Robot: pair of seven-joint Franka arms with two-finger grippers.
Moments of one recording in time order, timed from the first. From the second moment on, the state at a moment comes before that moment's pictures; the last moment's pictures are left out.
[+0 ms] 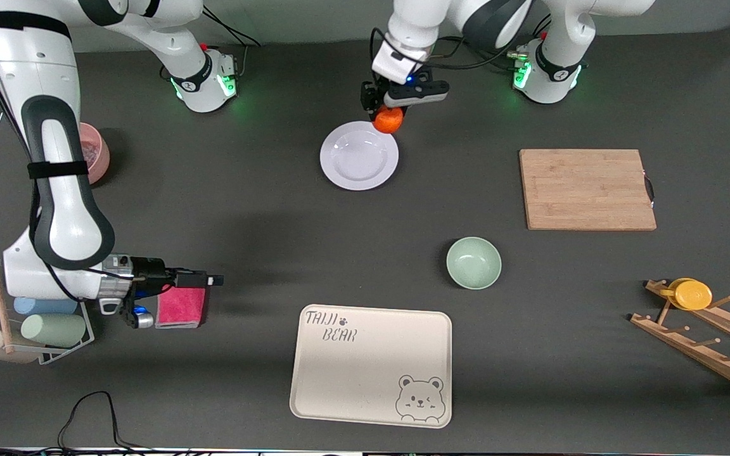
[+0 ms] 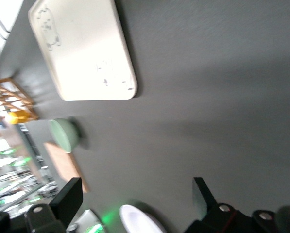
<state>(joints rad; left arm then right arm) -0.28 -0.09 -0.75 -2.22 -0.12 2.36 -1.27 0.11 0.57 -0.13 -1.65 0.94 1.86 -0.18</state>
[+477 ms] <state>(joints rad) -0.43 0.22 -0.76 -2.14 0.30 2.37 -1.77 0.13 0.71 -0.13 -1.63 1.22 1.85 -0.20</state>
